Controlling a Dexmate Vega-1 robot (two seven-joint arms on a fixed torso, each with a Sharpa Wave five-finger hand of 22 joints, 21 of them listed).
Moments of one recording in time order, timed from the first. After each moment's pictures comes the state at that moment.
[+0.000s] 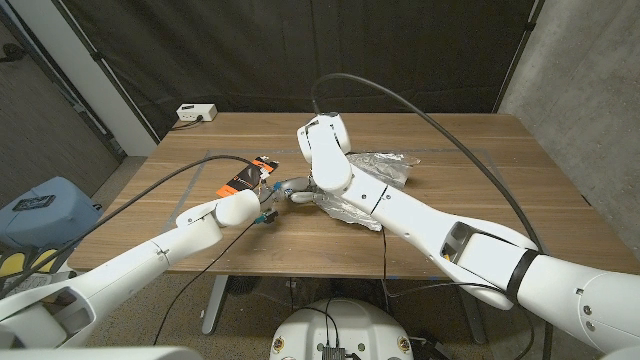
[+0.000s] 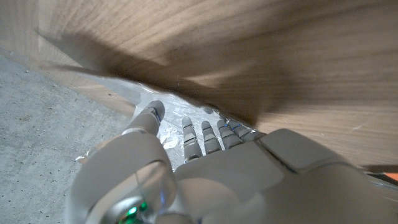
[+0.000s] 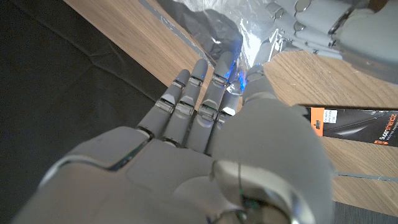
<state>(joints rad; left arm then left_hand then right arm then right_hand) 0.78 0.80 0.68 -1.64 0.16 -0.08 -0.16 0.63 0.19 0.53 -0.12 0.30 0.27 -0.10 0.18 0.17 0.11 -0.06 0.20 0.18 0.04 -0.04 0.17 0.16 0.08 0.00 0.26 0.18 -0.40 -0.09 -1.02 -1.60 -1.63 -0.72 1.09 1.12 0.10 0.08 -0.12 0.22 1.04 0.00 0.21 0.21 1.13 -0.04 0.30 0.25 0.80 -0.09 0.31 0.24 0.59 -0.05 0.21 0.17</state>
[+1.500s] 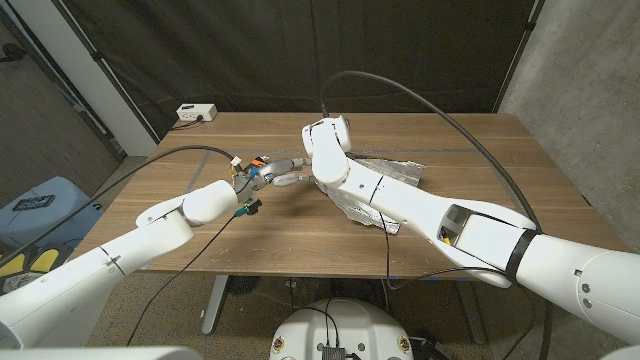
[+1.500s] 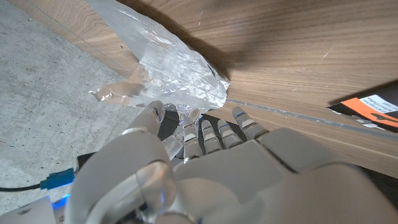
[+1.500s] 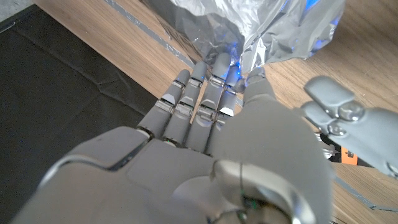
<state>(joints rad) 0.99 0.97 0.47 -1.94 -0.03 0.00 -0.07 0.63 0.19 0.52 -0.11 0.30 0.27 -0.10 0.18 0.17 0.11 -0.05 0.20 0.18 0.04 -0.03 0.17 0.17 0.10 0.03 0.25 0.18 -0.29 -0.09 -1.10 -1.44 -1.48 -0.86 1.07 1.03 0.09 0.03 -0.08 0.20 0.98 0.03 0.19 0.21 1.06 0.00 0.28 0.23 0.77 -0.09 0.28 0.23 0.58 -0.02 0.21 0.17</state>
